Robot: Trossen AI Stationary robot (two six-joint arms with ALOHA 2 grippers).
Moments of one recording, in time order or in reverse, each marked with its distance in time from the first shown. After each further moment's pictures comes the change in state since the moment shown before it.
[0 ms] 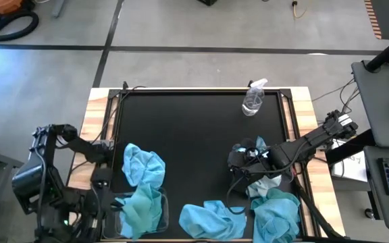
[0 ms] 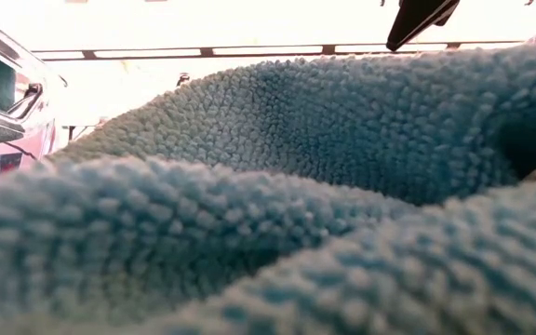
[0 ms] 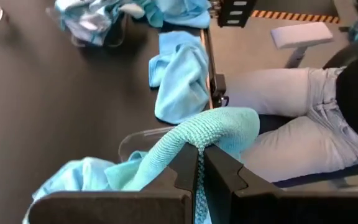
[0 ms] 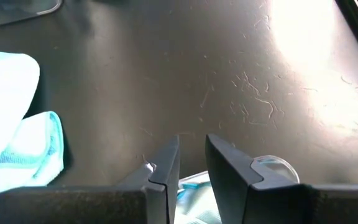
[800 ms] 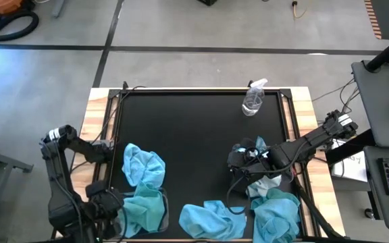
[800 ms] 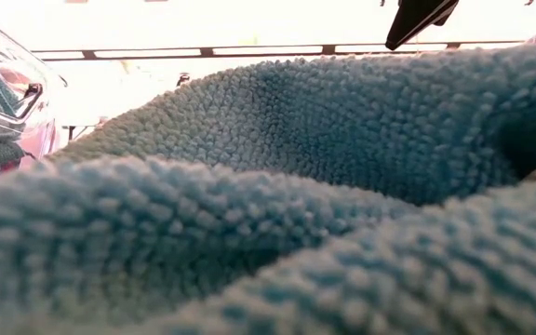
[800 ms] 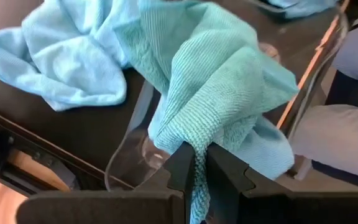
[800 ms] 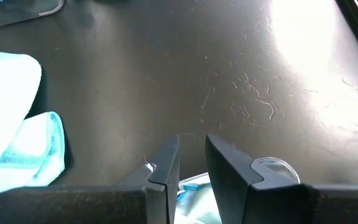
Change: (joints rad) left arm -0.048 0.000 -0.539 0.037 0.269 -0.703; right arm 0.000 0.000 0.000 0.005 -0.001 -0.007
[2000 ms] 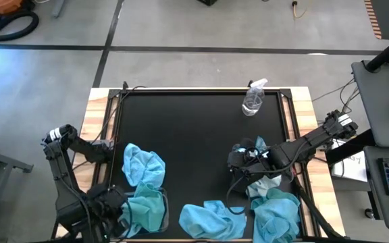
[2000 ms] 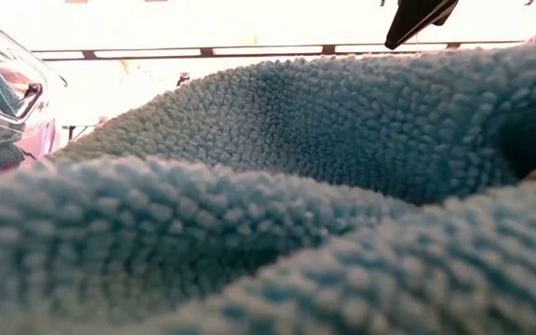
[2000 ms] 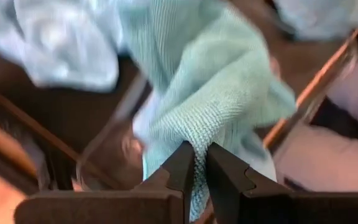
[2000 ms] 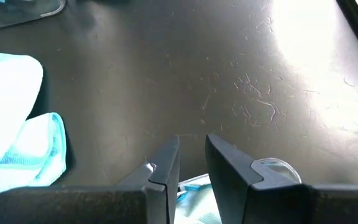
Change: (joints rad) left arm 0.044 0.000 -0.036 0.061 0.045 -0.155; right arm 0.000 0.000 0.000 0.005 -0.002 0.000
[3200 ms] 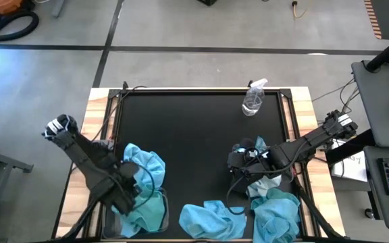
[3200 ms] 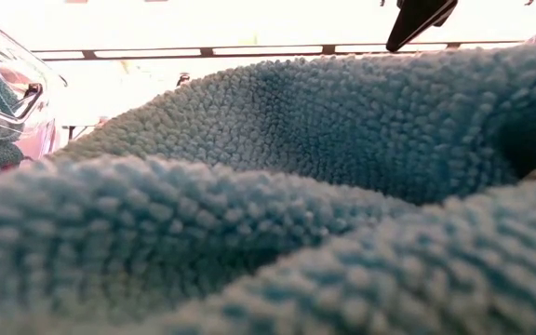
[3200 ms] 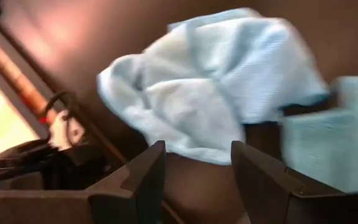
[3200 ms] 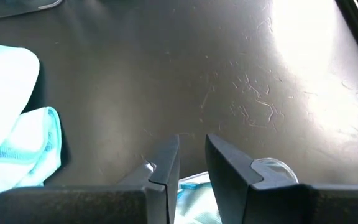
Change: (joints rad) left arm 0.270 -0.122 -0.320 -0.099 -0.062 0.249; right arm 0.000 0.000 -0.007 -0.001 0.000 -0.026
